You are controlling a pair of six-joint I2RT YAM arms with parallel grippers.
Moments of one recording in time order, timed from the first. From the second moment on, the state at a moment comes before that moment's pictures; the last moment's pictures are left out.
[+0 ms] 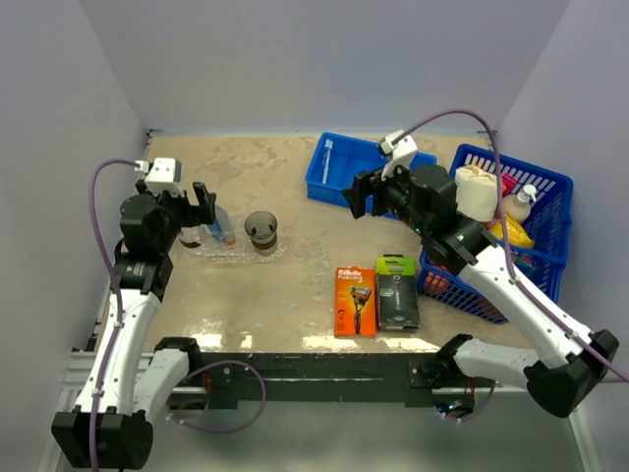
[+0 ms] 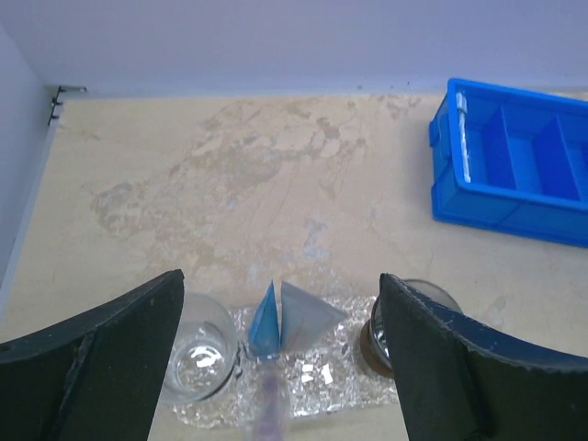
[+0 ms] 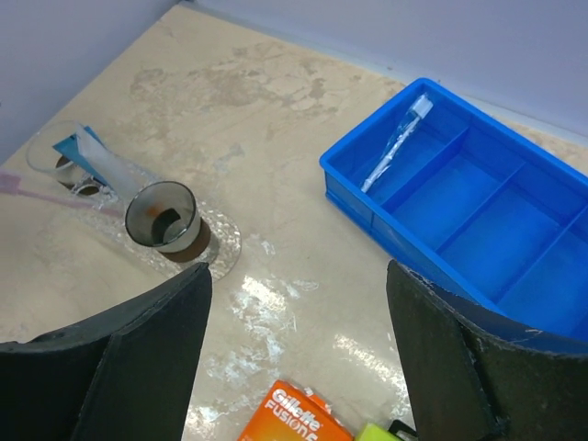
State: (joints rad) left arm -0.02 0.81 0.79 -0.18 0.09 -0.07; right arm 0.63 1.10 1.16 -0.25 0.07 0.12
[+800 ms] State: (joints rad) left arm -0.07 0.77 0.70 0.04 -0.01 -0.07; right arm 0.58 1.90 1.78 -0.46 0.12 0.23
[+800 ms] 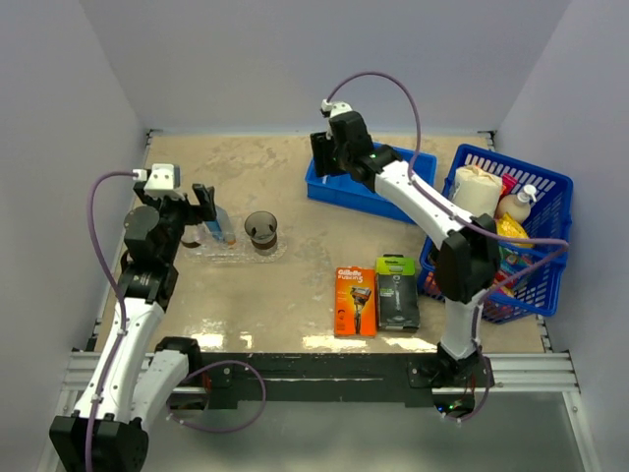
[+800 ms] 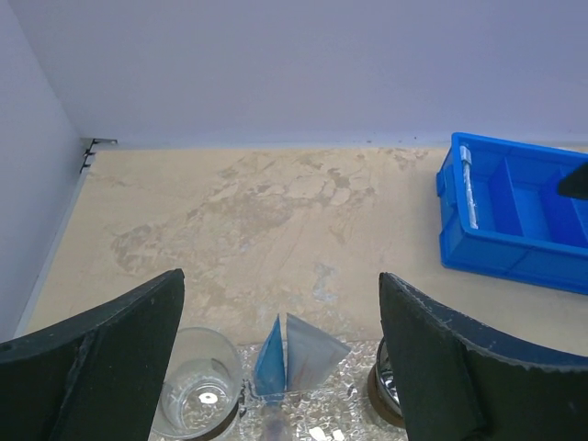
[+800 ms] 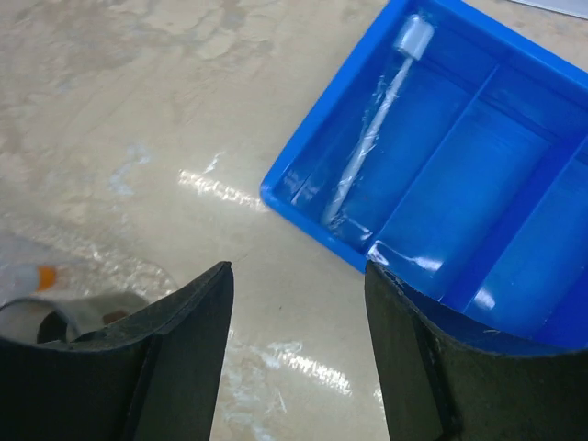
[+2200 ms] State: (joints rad) left arm -0.15 0.74 0.70 0.03 -0.04 -0.06; right arm 0.53 2.47 2.26 -0.59 0.30 0.35
